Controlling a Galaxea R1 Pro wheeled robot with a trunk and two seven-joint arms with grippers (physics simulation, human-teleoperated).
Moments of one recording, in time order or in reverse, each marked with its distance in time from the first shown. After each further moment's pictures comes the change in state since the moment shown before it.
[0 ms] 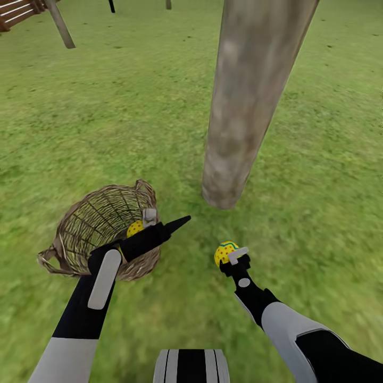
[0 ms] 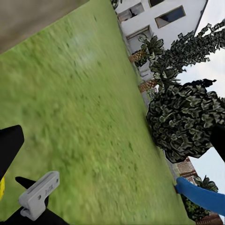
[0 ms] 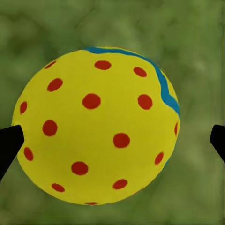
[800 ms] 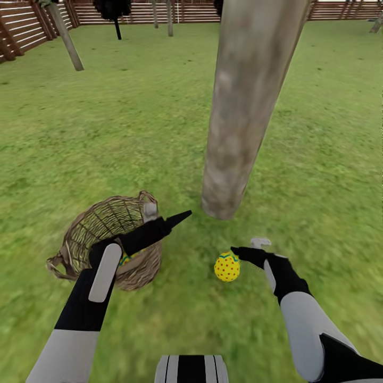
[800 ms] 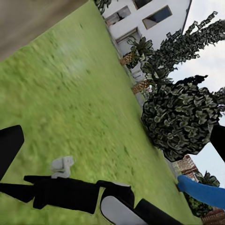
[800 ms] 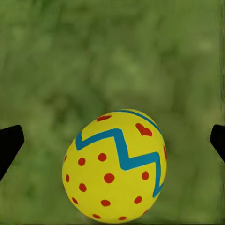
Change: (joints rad) left arm -0.039 0.000 -0.005 0.008 0.017 0.018 0.011; right arm 0.009 -0.042 -0.630 -0.393 -0.006 0.508 0.612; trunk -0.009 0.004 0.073
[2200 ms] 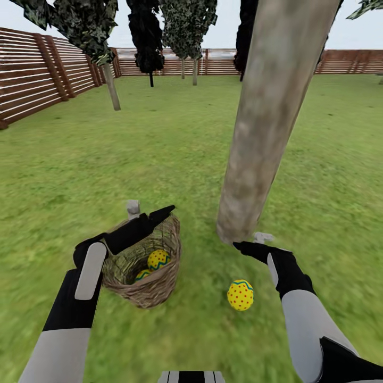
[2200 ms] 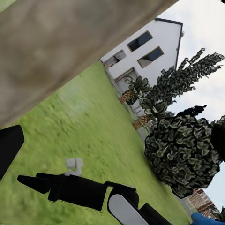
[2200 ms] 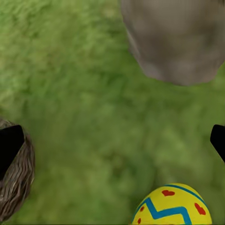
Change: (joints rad) left arm 0.000 0.019 0.122 -0.006 0.050 0.078 -0.006; right arm 0.005 0.010 -0.002 -0.120 0.000 0.110 0.017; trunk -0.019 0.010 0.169
